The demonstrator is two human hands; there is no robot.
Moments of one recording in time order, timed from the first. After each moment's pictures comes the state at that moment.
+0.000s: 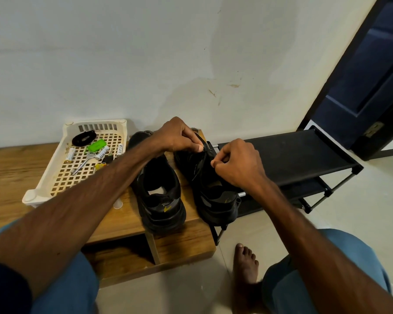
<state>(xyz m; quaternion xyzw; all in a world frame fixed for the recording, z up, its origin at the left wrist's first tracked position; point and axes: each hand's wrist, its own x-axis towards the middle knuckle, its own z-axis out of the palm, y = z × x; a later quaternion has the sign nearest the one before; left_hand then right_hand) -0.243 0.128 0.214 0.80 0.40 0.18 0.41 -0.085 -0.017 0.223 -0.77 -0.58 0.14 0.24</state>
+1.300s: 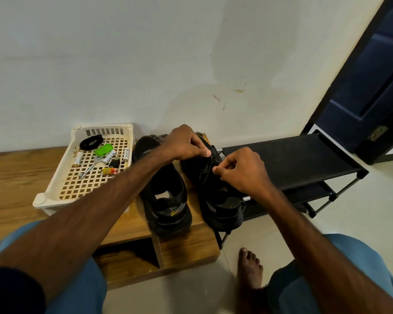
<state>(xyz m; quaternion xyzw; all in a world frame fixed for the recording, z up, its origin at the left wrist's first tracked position) -0.236 0.111 0.220 0.81 0.44 0.18 0.33 -0.082 -0.017 0.214 -0.75 -0.58 0.17 0.28</state>
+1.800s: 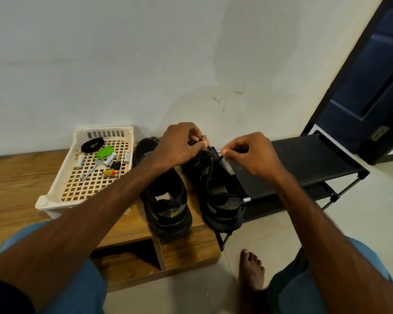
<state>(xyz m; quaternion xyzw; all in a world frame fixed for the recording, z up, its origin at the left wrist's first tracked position) -0.247 0.093 0.228 0.83 0.43 0.28 0.23 -0.051 -0.004 0.235 -0.69 -0.61 0.18 0.35</state>
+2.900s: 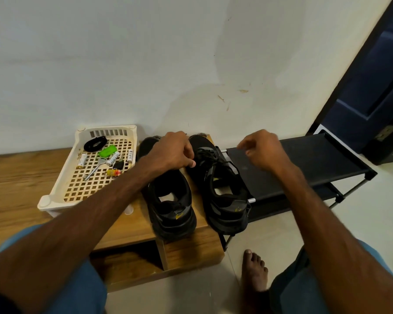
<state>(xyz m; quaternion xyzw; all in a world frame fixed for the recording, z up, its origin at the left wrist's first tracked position) -0.266 0.111 0.213 0.85 0.47 0.12 0.20 -0.027 0.026 0.226 -0.78 -0.58 0.13 0.22</state>
